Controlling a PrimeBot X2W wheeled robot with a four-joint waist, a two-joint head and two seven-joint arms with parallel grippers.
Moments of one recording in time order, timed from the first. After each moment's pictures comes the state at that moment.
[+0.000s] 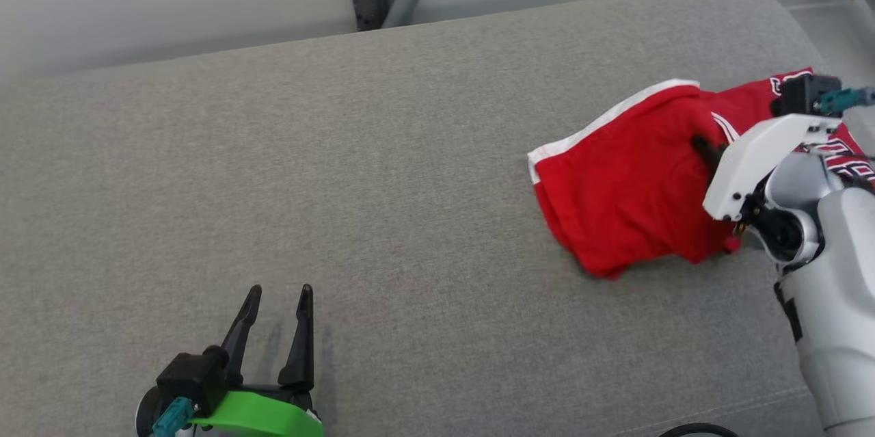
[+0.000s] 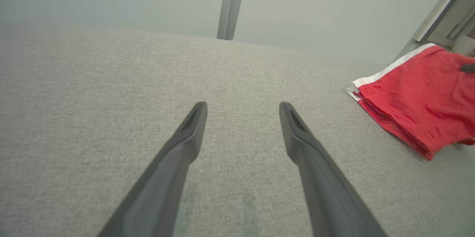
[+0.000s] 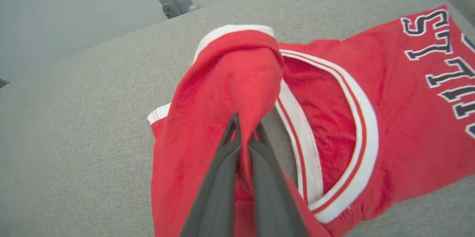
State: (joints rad) left arm 0.02 0.05 -0.13 0.22 -0.30 -0.13 -0.26; right arm -0.56 -0.20 -0.02 0.50 0.46 0.13 0.50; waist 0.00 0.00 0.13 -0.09
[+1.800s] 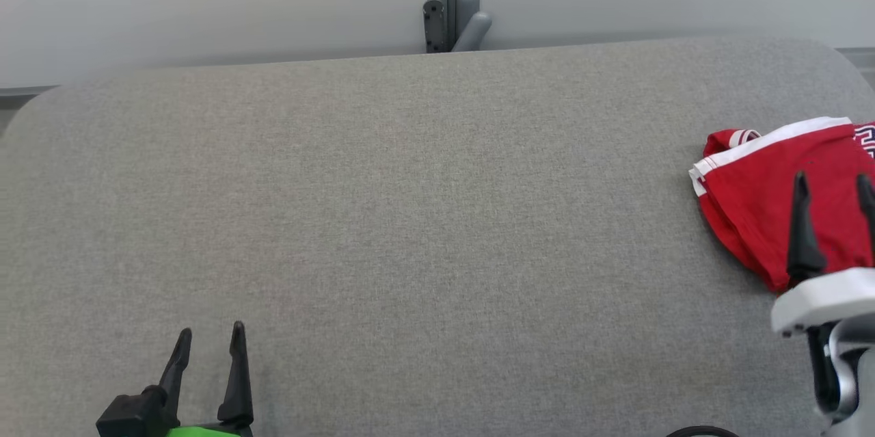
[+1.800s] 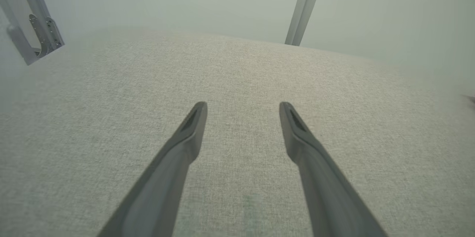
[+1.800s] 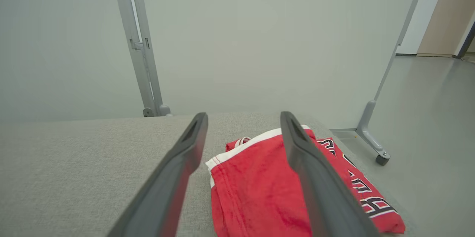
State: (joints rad) left arm 0.08 0.07 0.01 0.23 -0.26 -0.13 -0.26; right arm -0.16 -0.13 -0.28 0.10 0.08 0.13 -0.10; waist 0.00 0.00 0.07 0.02
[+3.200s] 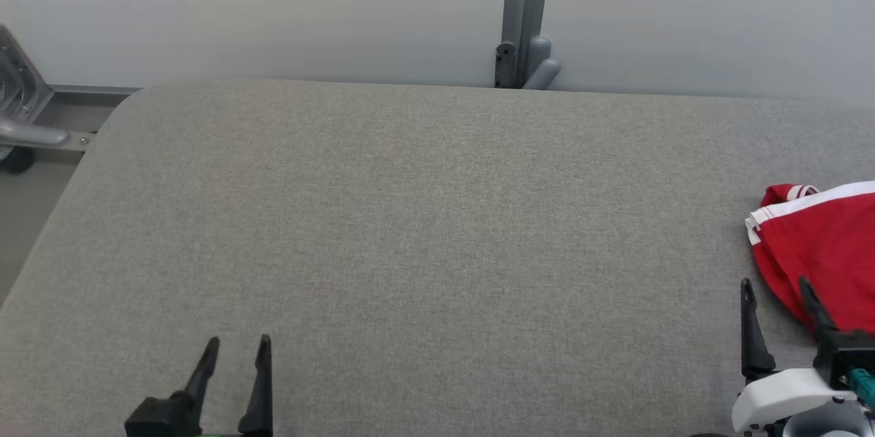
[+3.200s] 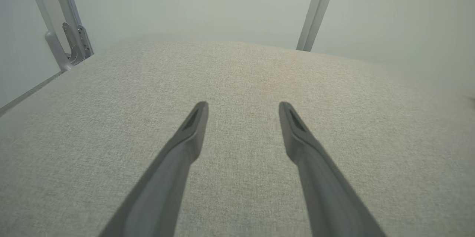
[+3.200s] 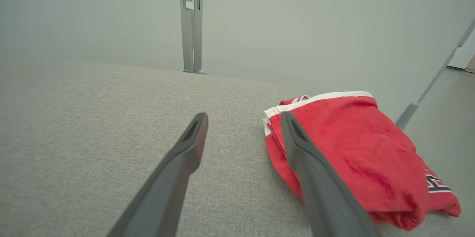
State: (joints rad) left arm 0.09 0.11 -0.05 0.25 -0.26 -0.13 -0.26; right arm 0.03 -0.05 -0.25 0.21 -0.07 0.13 -0.26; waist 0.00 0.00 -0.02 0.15
